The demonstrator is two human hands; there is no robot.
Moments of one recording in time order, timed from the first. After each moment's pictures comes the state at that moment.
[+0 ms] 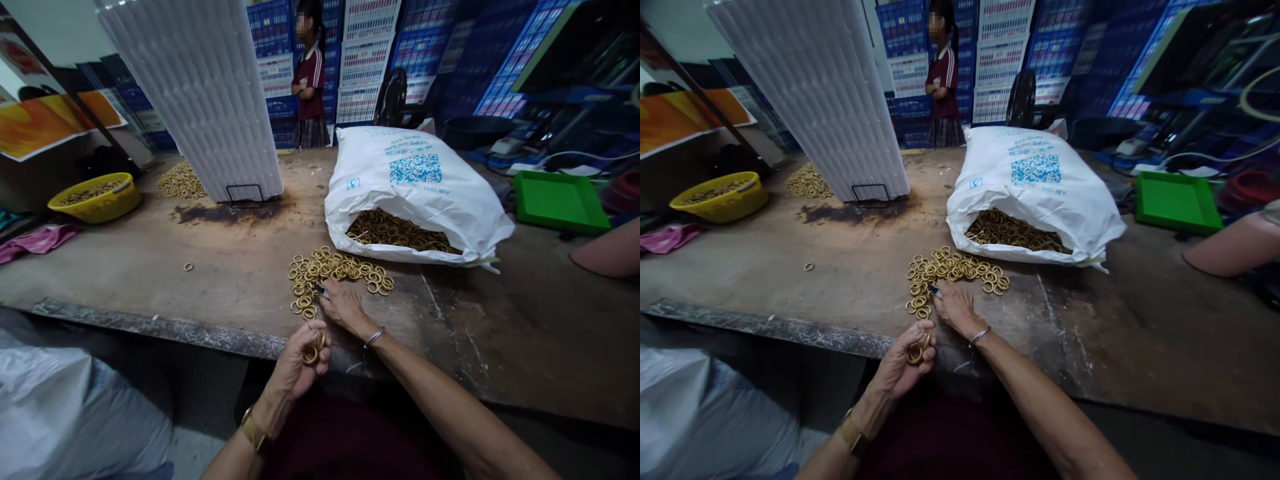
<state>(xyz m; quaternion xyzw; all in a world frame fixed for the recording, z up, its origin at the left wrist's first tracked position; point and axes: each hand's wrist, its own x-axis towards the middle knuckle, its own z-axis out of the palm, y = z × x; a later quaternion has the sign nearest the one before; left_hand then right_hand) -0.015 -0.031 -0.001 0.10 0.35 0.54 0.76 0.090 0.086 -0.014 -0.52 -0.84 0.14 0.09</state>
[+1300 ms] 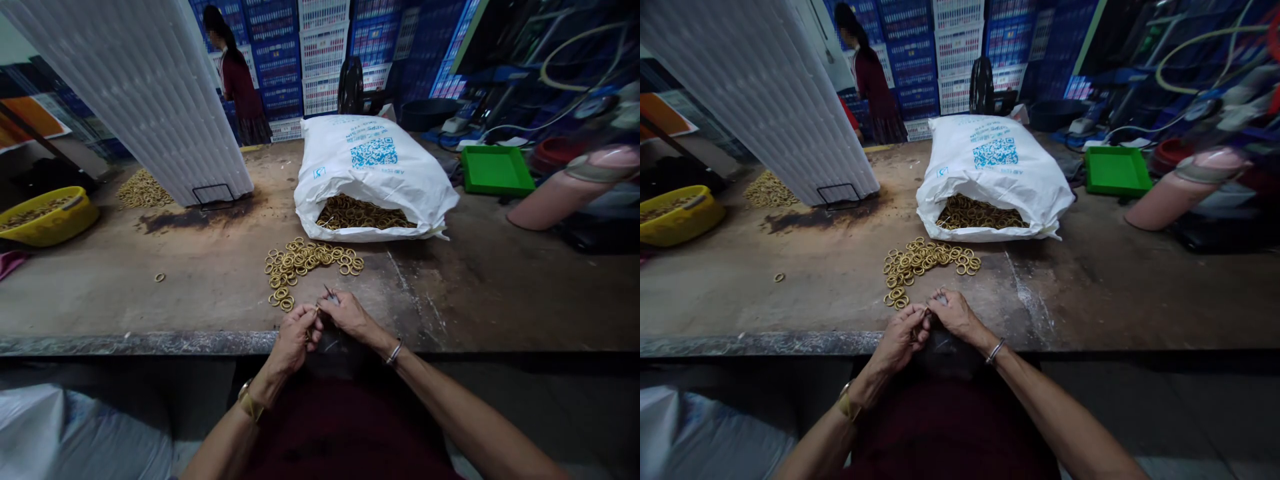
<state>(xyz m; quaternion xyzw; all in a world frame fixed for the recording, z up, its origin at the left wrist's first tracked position) 0.012 -0.011 -0.003 0.28 0.48 0.46 0.69 0.141 0.042 -0.009 -0.50 -0.60 0.54 0.30</state>
